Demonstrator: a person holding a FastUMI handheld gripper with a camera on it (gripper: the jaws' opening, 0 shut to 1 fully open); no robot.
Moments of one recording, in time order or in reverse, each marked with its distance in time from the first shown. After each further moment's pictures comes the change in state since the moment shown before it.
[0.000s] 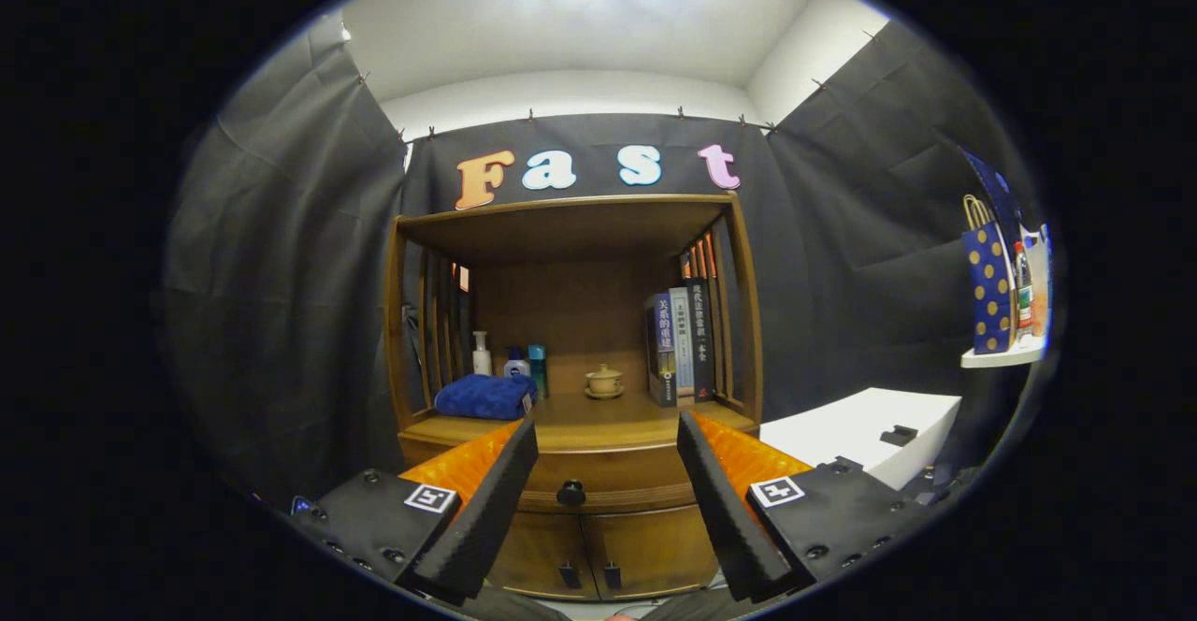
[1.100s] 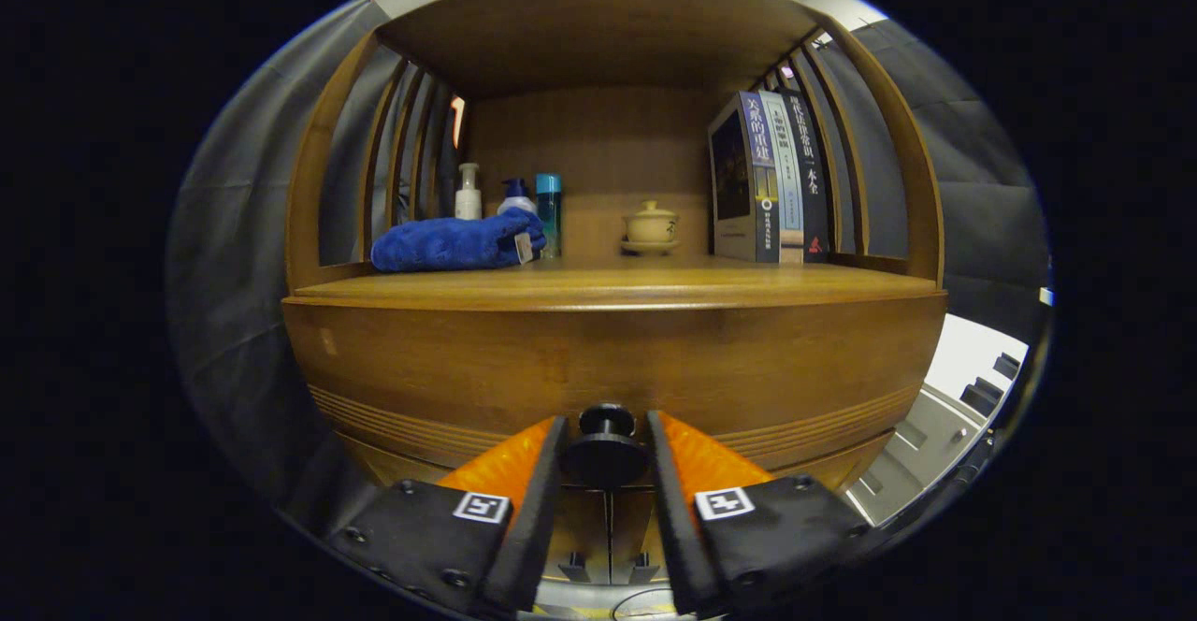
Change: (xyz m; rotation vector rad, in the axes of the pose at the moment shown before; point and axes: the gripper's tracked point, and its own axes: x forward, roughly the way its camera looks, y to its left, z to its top) arm 0.172 0.026 -0.264 -0.042 0.352 0.040
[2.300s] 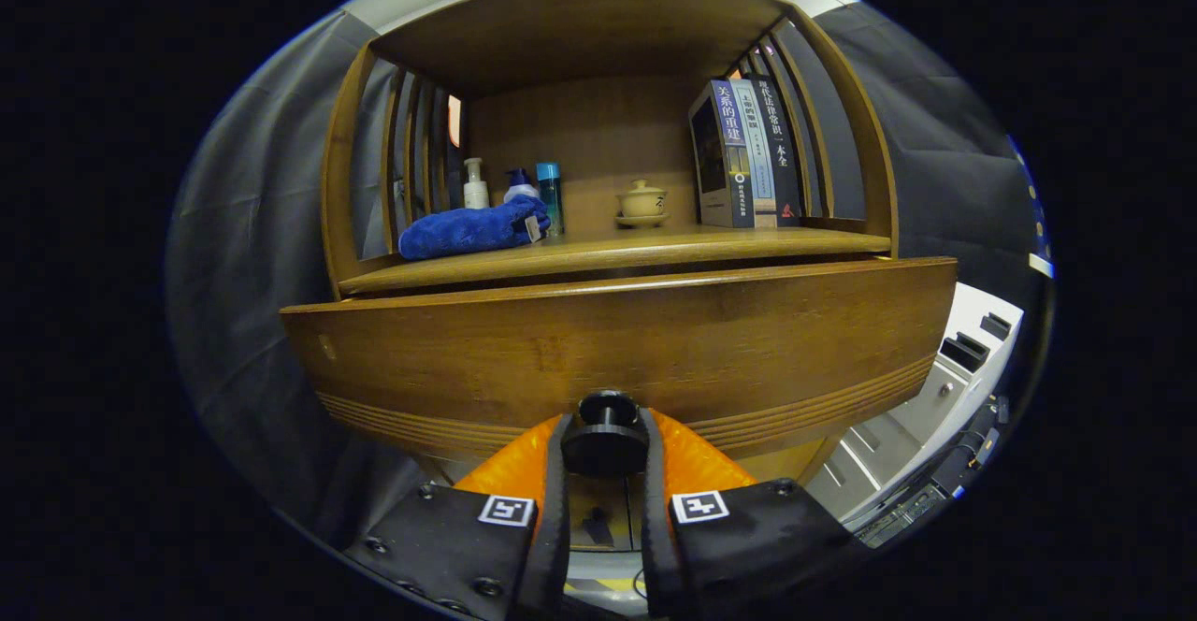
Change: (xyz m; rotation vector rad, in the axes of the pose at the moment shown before) arm -0.073 0.002 -0.016 0.054 0.051 0.011
